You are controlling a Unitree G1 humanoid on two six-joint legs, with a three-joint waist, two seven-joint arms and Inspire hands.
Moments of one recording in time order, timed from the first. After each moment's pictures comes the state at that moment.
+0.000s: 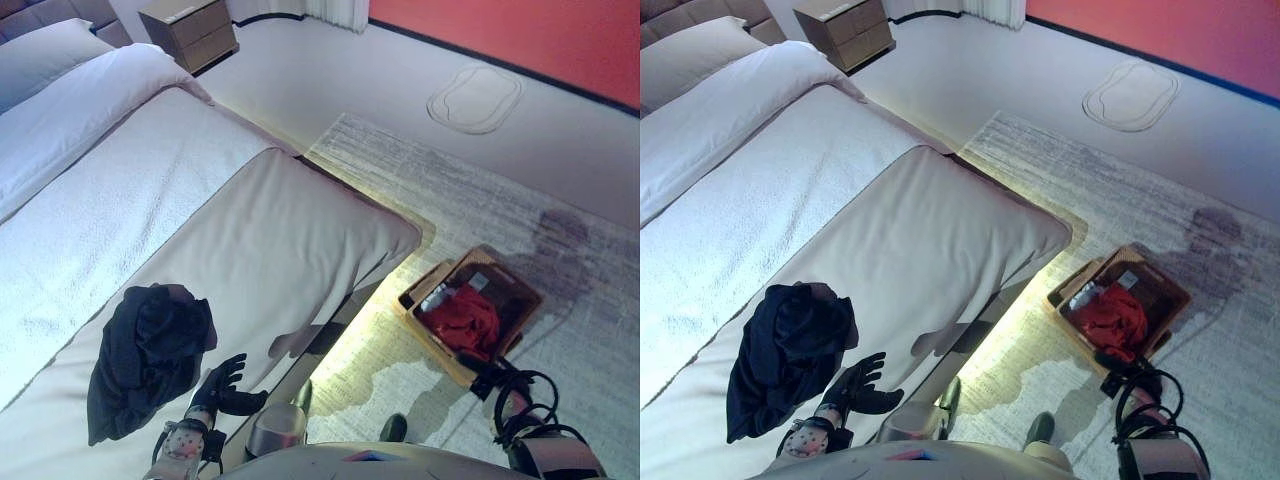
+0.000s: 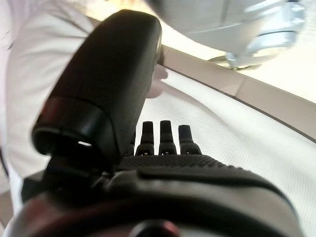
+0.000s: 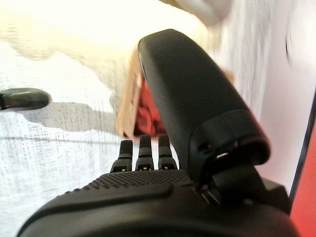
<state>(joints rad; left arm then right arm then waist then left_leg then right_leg) 0.10 0.31 -0.27 0.99 -0.16 -0.30 0.04 -0.19 -0.30 0.05 1.26 0.60 -0.10 -0.30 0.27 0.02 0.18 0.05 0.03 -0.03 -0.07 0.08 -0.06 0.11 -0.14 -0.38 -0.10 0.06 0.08</state>
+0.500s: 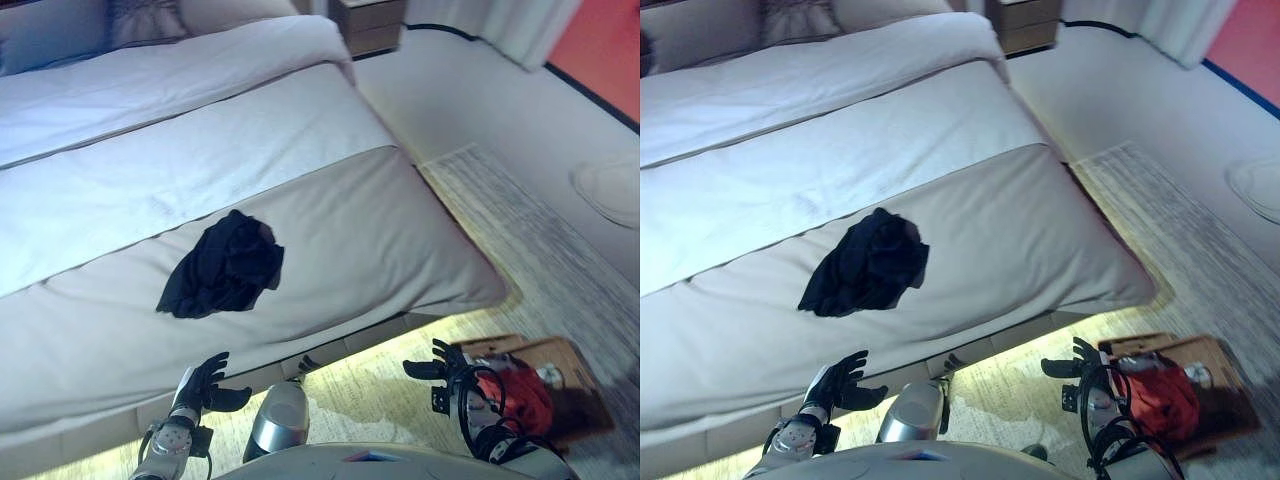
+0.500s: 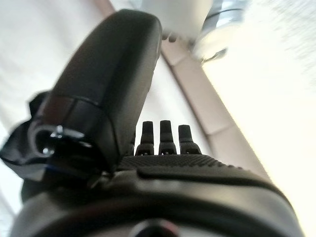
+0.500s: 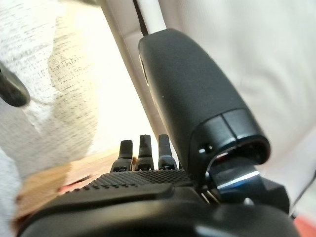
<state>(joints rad) 0.08 0.32 -0.19 1.06 -0.06 -0.26 0.04 -0.13 -0.27 0.26 1.13 0.32 -0.13 -0.24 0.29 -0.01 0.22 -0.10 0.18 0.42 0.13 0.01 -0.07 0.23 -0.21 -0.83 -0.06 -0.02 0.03</state>
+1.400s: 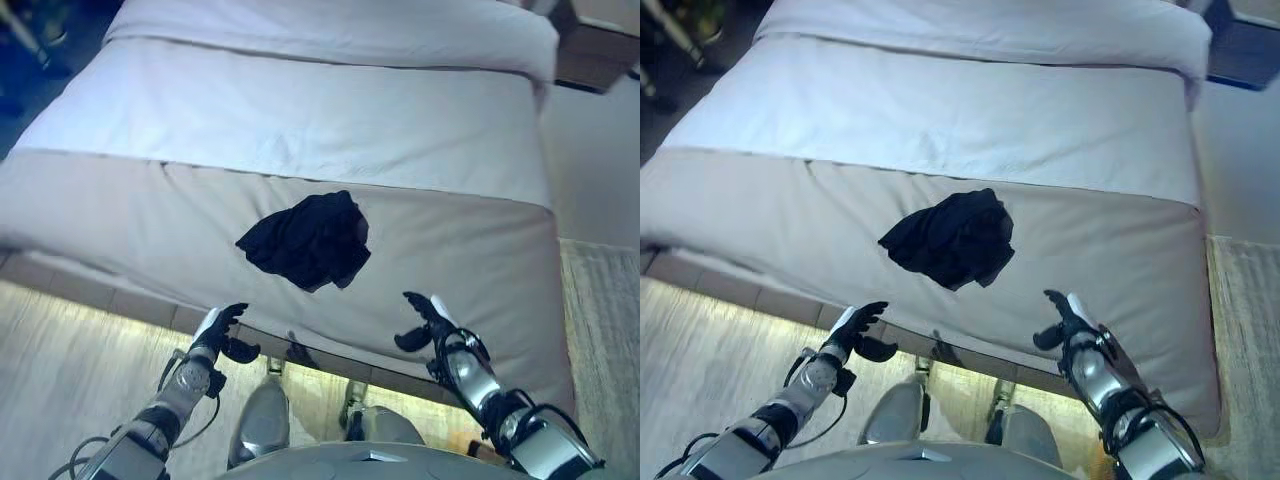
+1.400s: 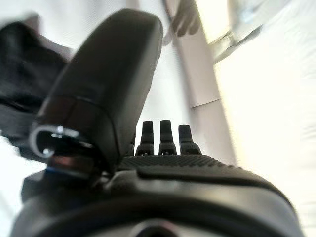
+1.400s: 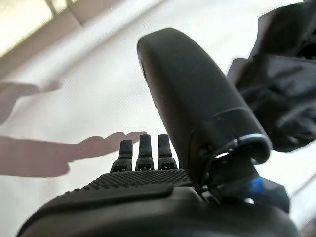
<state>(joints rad) -0.14 0.42 -0.43 1.03 -0.02 -0.18 0.17 -0.32 -0.38 0.48 1.00 -0.05 -0.14 -0.27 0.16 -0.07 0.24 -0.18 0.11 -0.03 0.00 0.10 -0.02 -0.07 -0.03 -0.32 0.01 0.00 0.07</state>
